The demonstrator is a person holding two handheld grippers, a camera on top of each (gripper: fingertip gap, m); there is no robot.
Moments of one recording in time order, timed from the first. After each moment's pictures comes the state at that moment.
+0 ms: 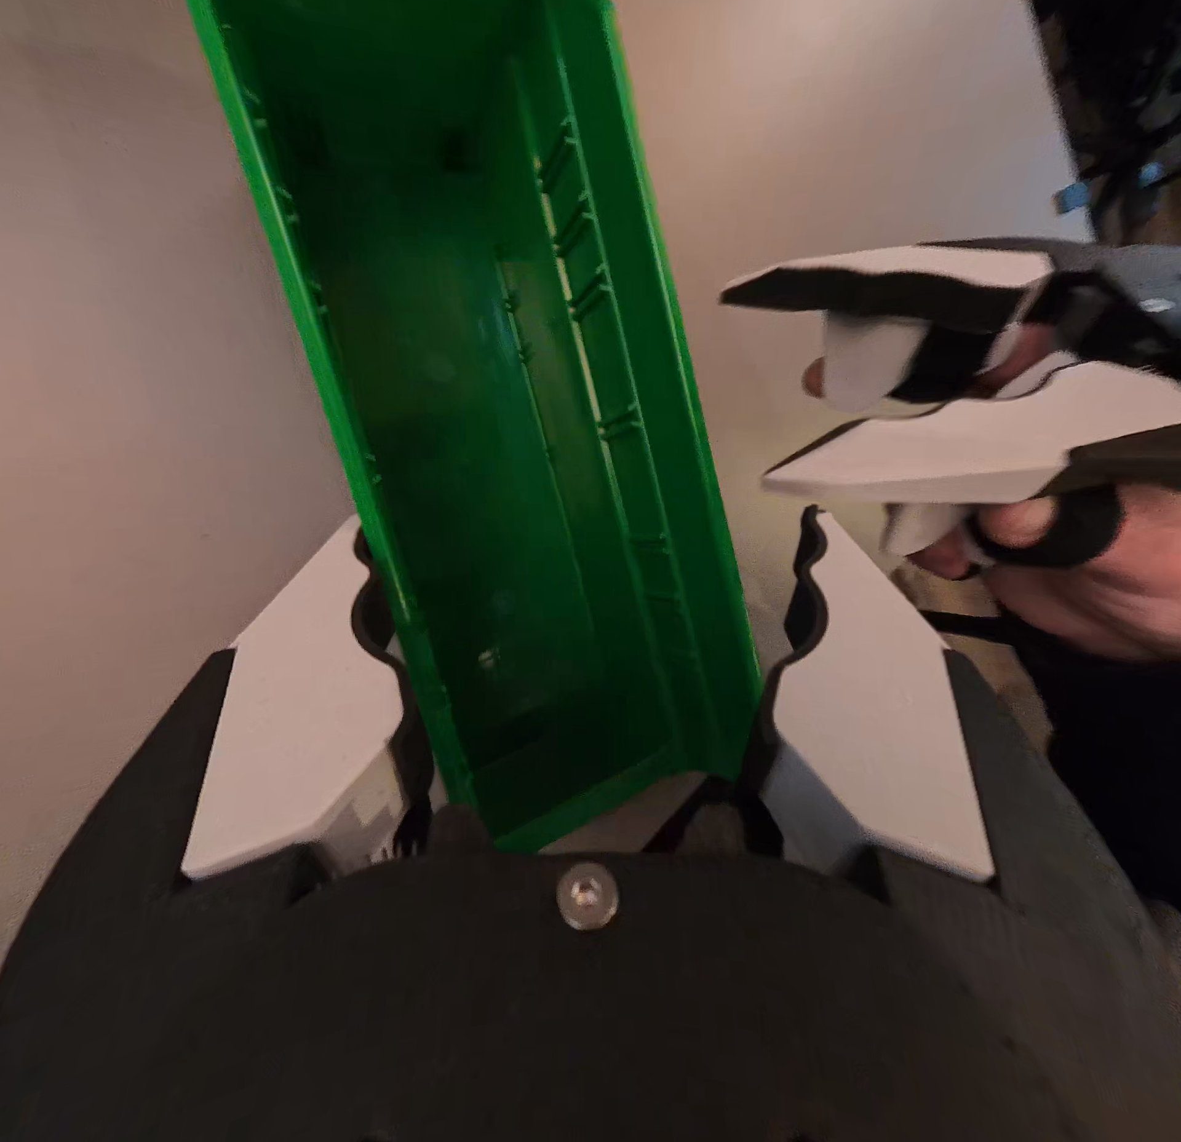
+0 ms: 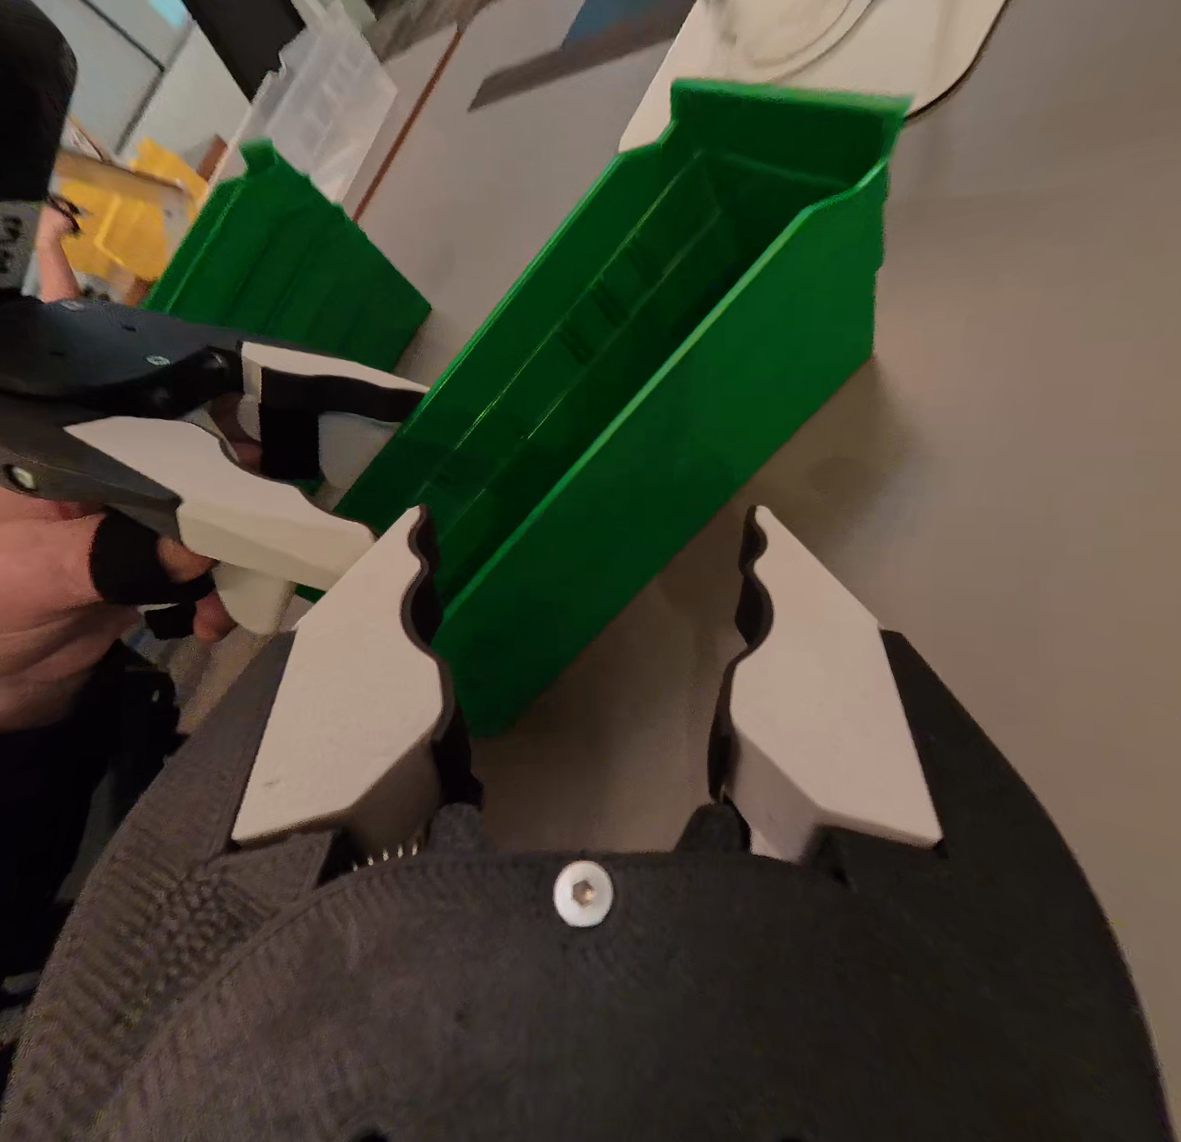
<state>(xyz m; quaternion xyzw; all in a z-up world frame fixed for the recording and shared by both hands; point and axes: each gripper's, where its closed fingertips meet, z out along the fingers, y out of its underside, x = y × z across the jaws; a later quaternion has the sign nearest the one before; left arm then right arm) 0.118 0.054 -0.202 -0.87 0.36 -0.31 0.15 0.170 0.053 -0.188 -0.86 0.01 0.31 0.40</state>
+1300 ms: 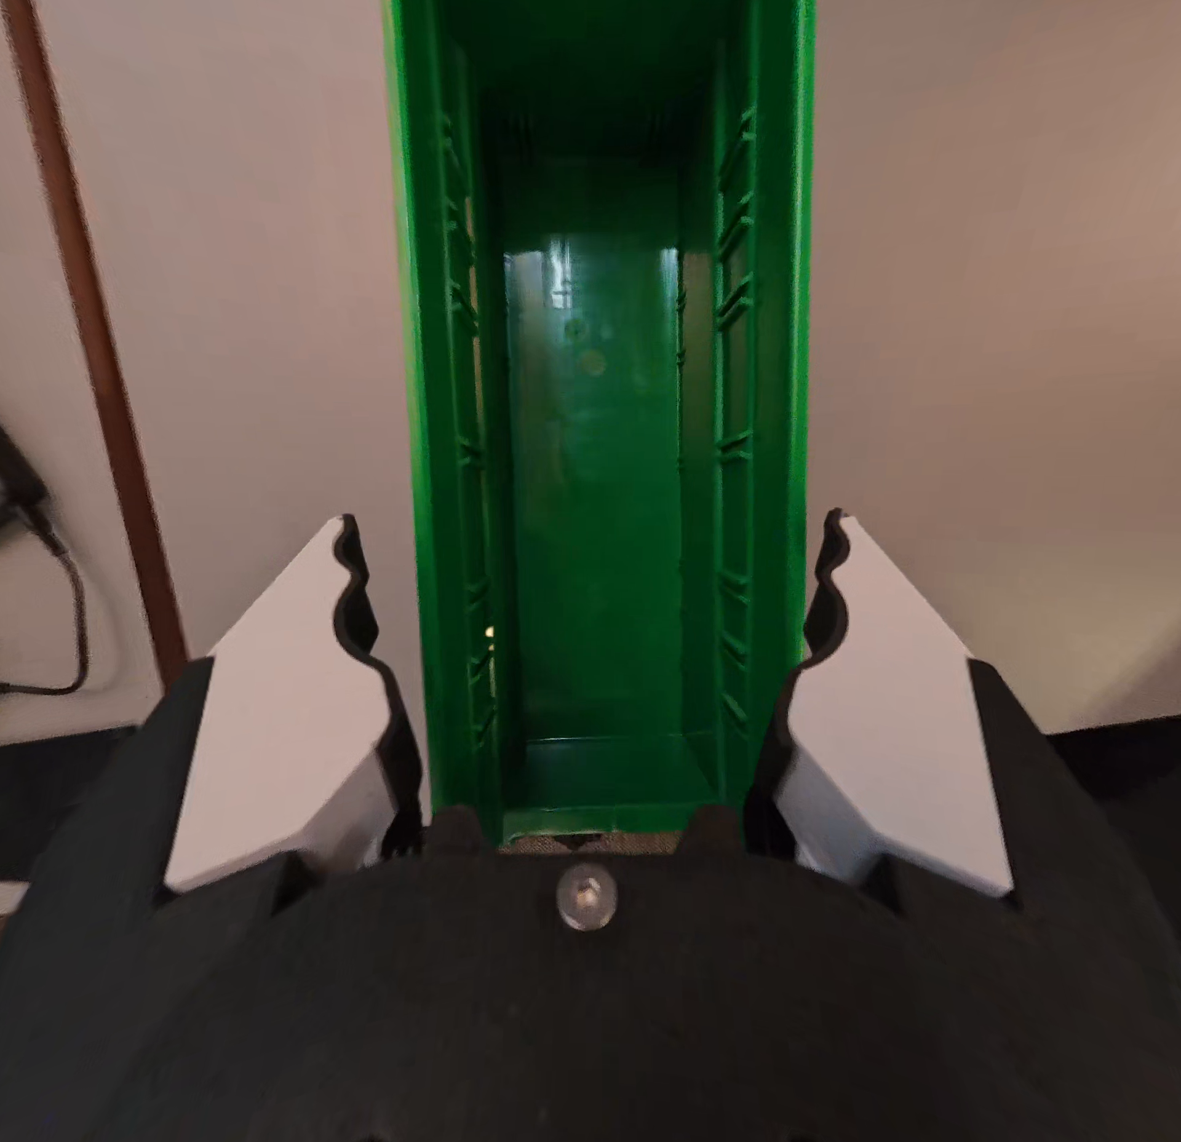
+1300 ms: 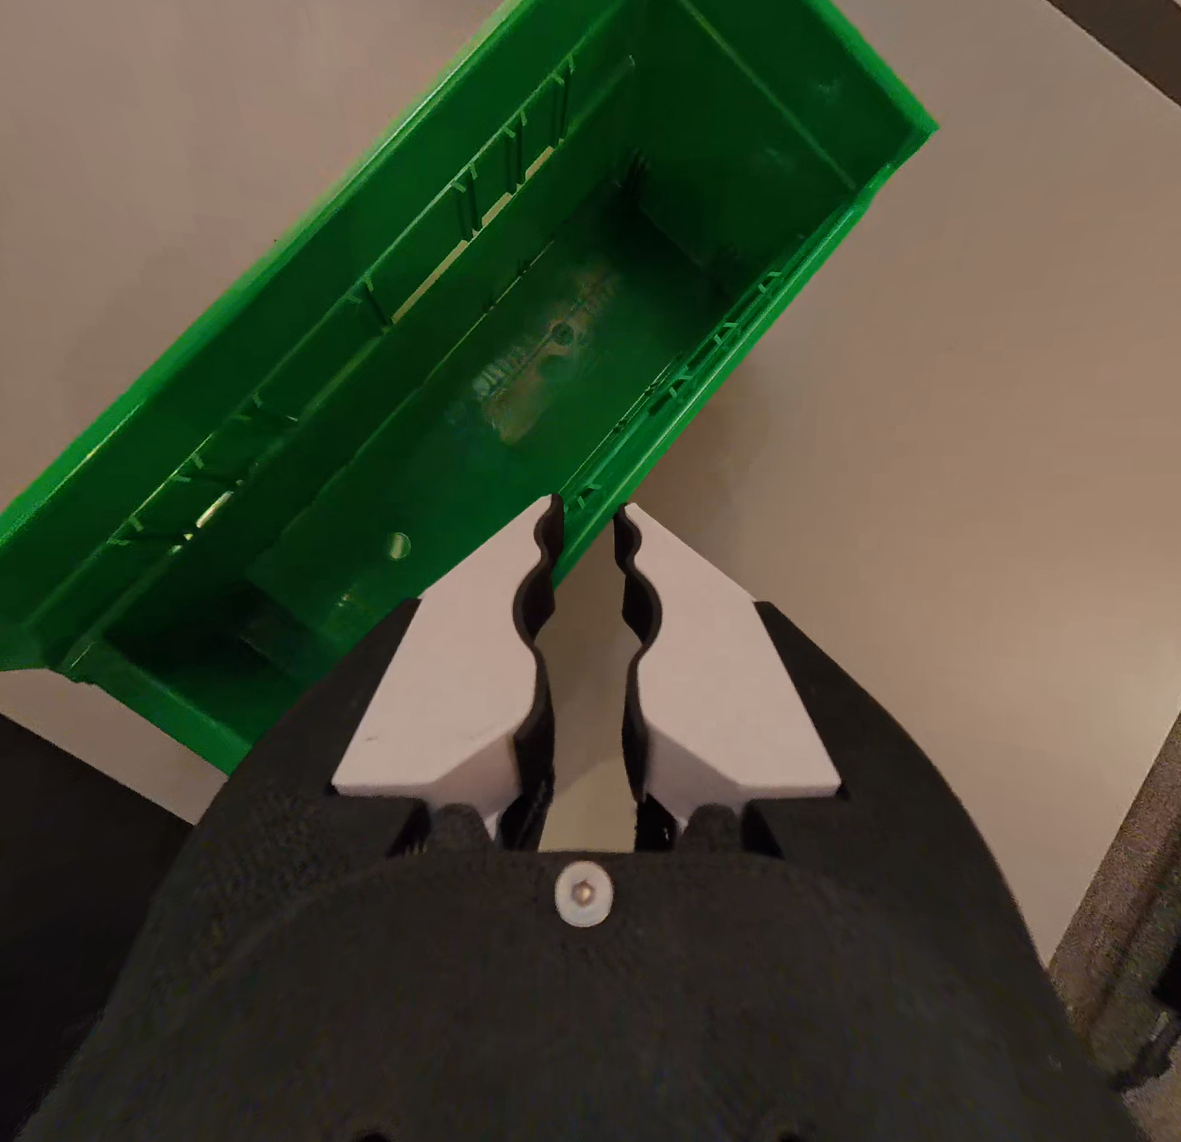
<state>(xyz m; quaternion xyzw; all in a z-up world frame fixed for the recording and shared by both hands) -0.247 0.167 -0.160 -0.95 0.22 -0.06 0.23 0.387 -0.016 -0.212 -0.94 -0.14 0.00 0.30</state>
